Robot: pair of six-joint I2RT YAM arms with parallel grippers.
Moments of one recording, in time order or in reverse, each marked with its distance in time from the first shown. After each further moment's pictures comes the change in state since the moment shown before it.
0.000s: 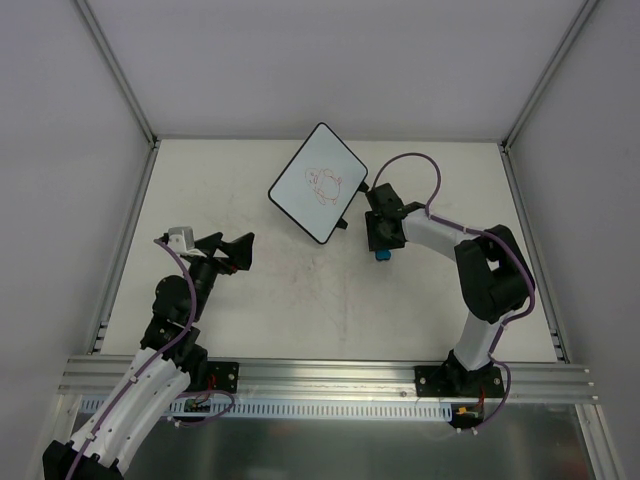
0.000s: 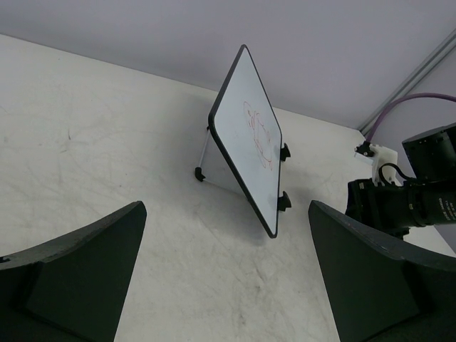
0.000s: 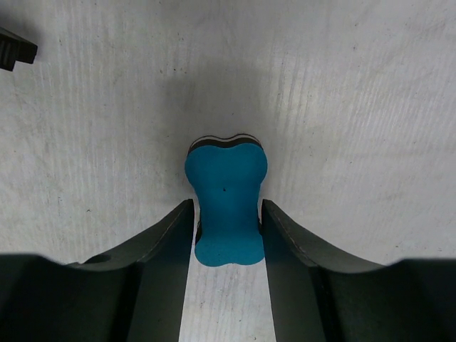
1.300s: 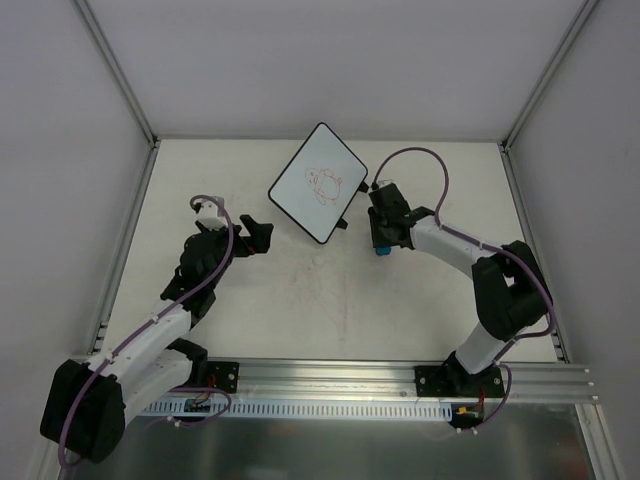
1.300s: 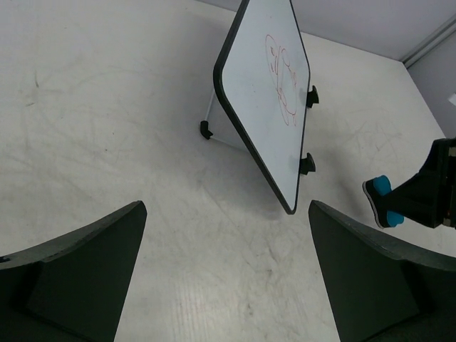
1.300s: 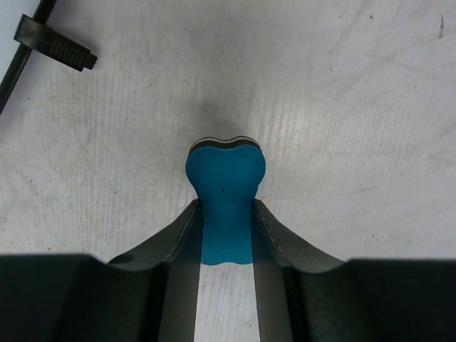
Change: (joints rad) left arm 0.000 0.490 0.166 0.065 0.065 -0.008; right arm 0.029 -0.124 -0.053 0.052 0.039 -0.034
